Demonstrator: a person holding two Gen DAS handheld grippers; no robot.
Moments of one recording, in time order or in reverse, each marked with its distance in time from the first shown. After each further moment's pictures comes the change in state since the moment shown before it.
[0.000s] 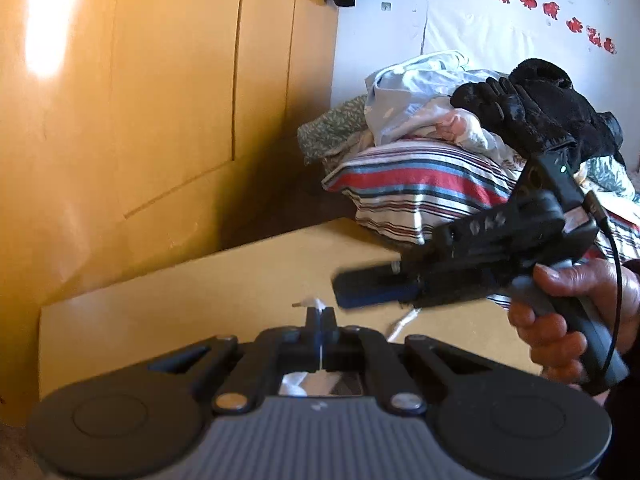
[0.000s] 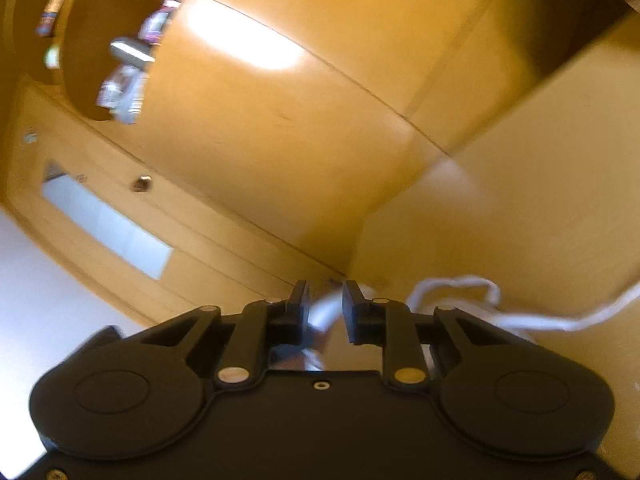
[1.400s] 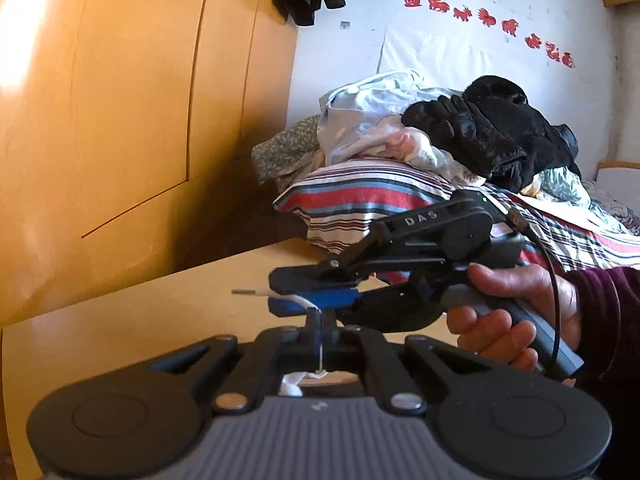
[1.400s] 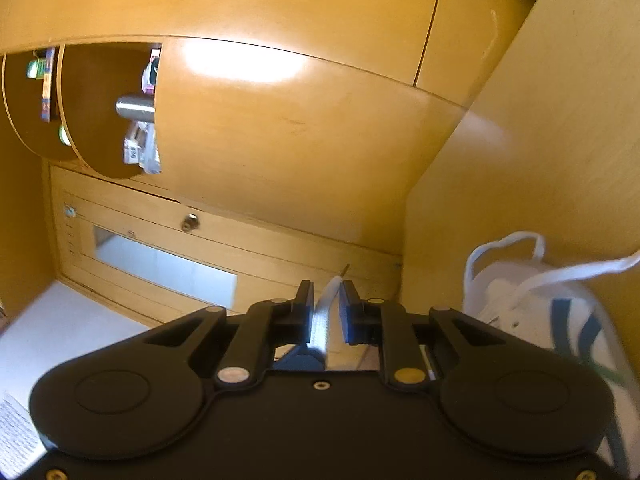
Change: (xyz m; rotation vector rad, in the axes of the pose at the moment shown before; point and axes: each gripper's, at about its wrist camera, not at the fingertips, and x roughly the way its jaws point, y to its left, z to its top) left arm -0.004 -0.009 -0.004 -0.005 -0.030 -0.162; right arm 0.001 -0.022 0.004 0.159 0.001 0.227
